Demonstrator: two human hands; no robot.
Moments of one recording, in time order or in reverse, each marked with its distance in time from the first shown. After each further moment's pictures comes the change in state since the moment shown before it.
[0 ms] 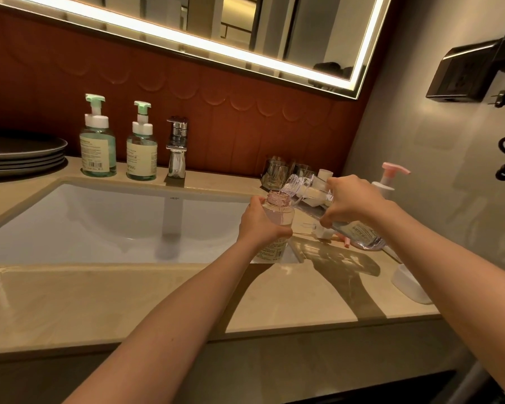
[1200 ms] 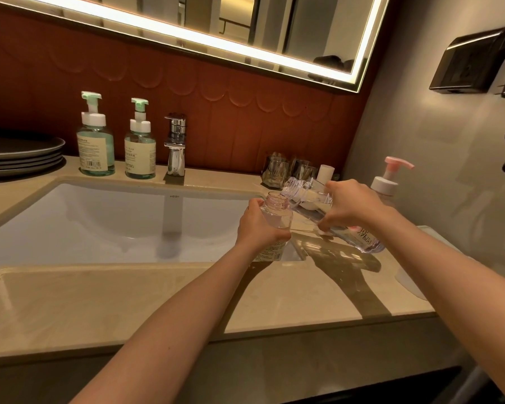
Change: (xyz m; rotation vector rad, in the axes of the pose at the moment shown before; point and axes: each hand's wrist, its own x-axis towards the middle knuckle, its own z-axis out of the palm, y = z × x) left_hand 0.002 -0.013 0.002 0.037 -0.001 0.006; right_hand 0.001 0.001 0.018 0.010 0.011 0.008
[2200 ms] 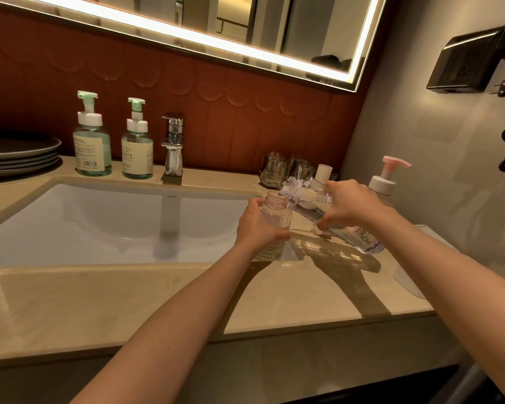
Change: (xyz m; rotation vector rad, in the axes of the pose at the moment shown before) left_hand -0.001 0.001 0.004 -0.011 0.000 0.003; right_hand -0.002 0.001 0.000 0.042 0.001 0.001
